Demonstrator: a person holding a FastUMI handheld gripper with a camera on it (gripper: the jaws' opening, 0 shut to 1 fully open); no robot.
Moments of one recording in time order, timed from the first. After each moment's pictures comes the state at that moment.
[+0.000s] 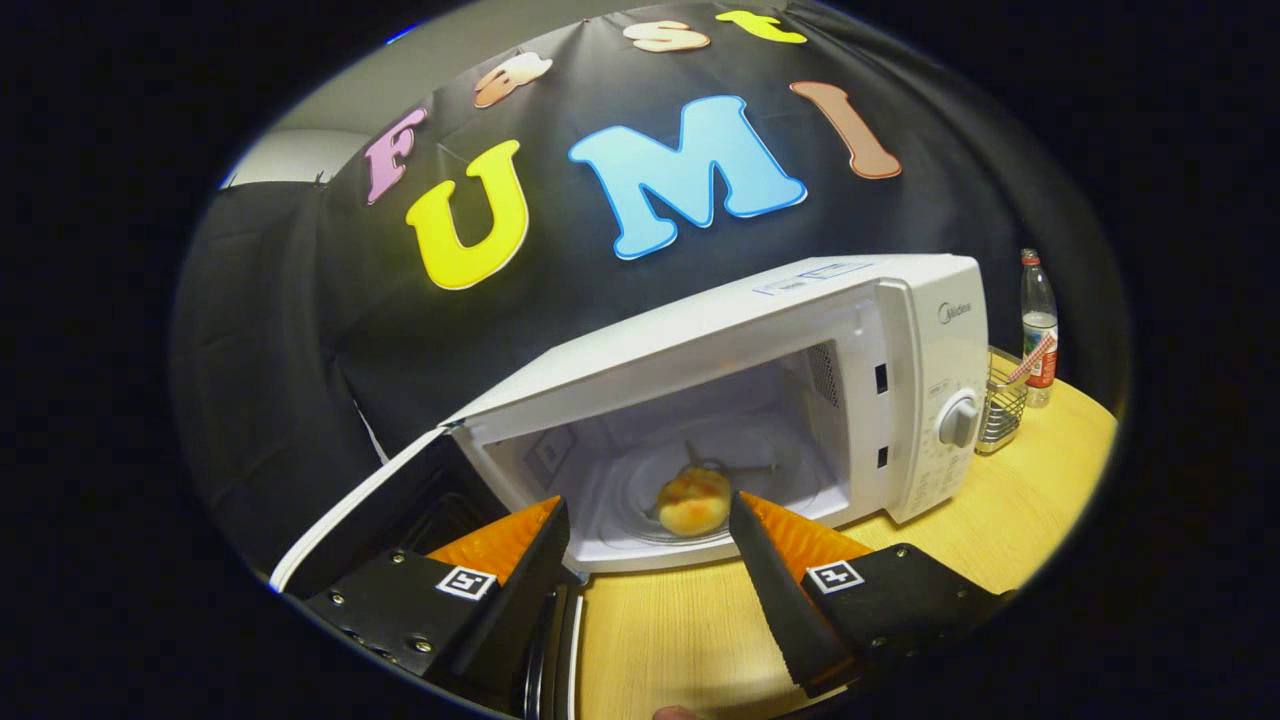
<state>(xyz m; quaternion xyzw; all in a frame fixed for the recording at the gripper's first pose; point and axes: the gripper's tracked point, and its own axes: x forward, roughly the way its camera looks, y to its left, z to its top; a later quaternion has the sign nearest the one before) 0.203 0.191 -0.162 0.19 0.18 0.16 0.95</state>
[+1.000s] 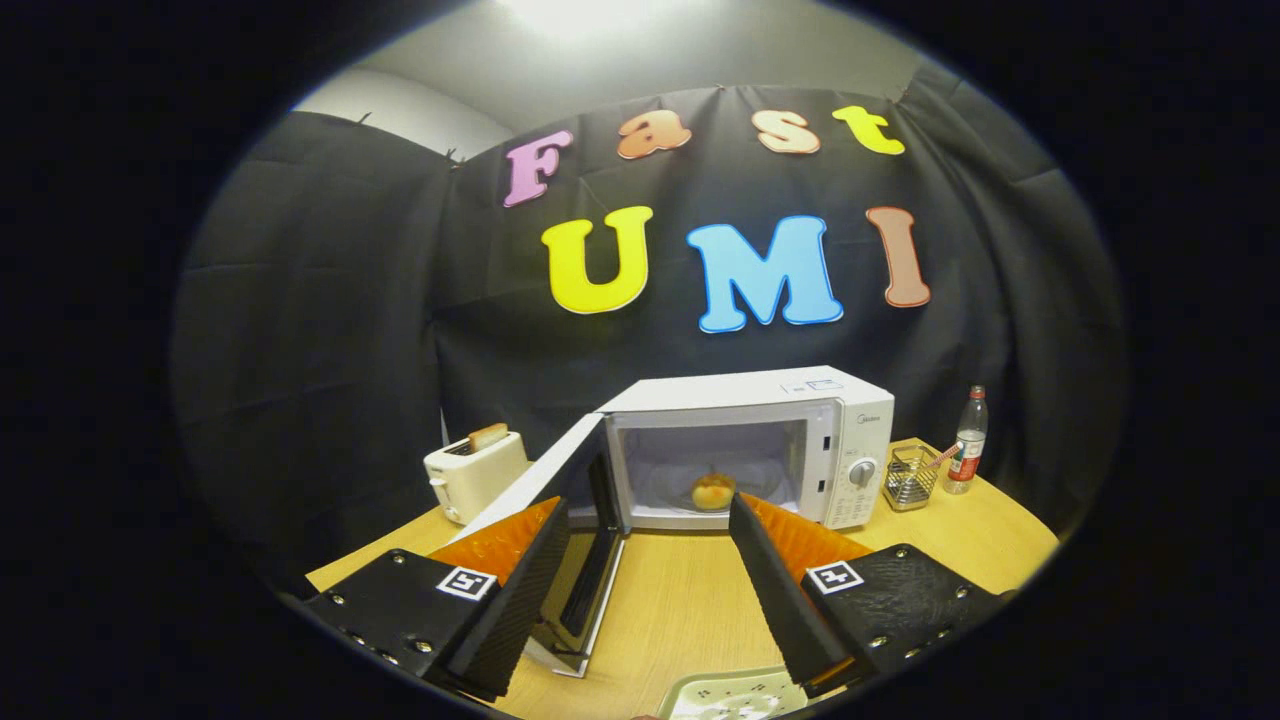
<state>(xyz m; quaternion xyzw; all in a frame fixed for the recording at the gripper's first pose) 0.002 0.185 -0.072 0.07 0.09 0.21 0.97</state>
